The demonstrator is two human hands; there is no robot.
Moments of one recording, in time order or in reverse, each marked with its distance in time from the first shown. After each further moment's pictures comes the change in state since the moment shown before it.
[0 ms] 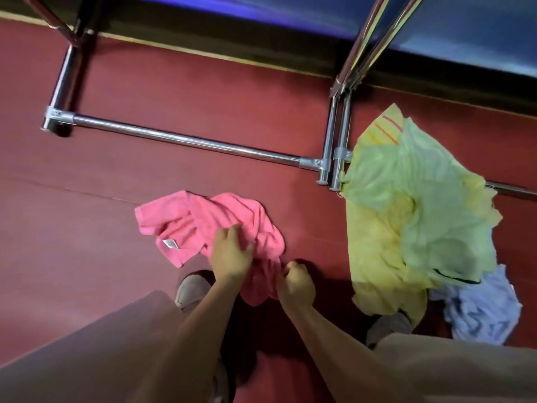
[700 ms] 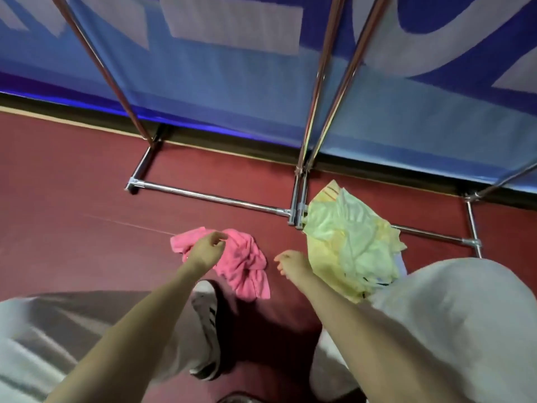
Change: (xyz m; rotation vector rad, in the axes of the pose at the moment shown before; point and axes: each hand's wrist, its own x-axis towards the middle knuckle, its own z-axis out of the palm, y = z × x) left_hand -0.123 0.065 -0.168 -0.155 -0.031 0.150; right_hand -0.127 -0.025 -0.174 0.290 -0.139 -0.235
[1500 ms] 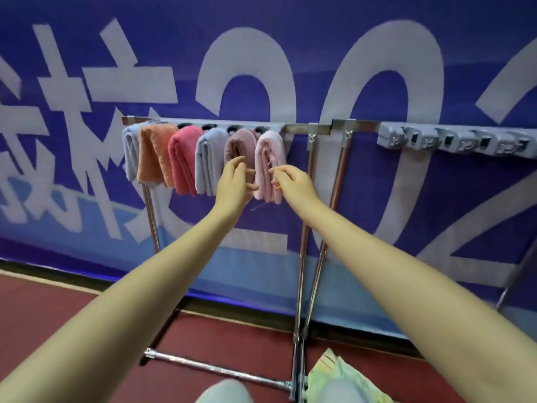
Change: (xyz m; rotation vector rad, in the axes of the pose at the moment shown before) left_hand -0.192 0.419 -0.285 -0.735 0.400 0.816; right_hand -0.316 -0.404 -0.242 0.264 0.423 -1.169
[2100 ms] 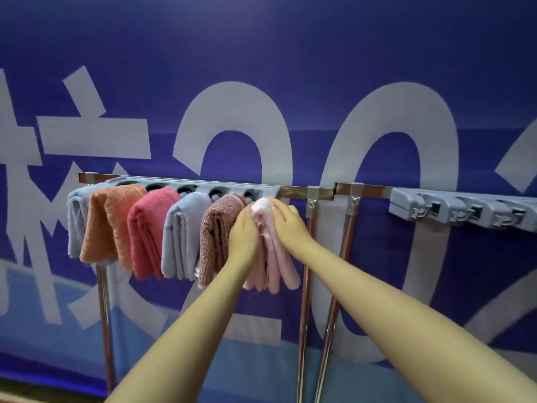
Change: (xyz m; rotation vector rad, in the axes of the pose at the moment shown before) left_hand 0.138 -0.040 0.063 -0.104 0.000 -0.020; right_hand 0.166 0.044 0.007 -0.194 0.054 -0.085
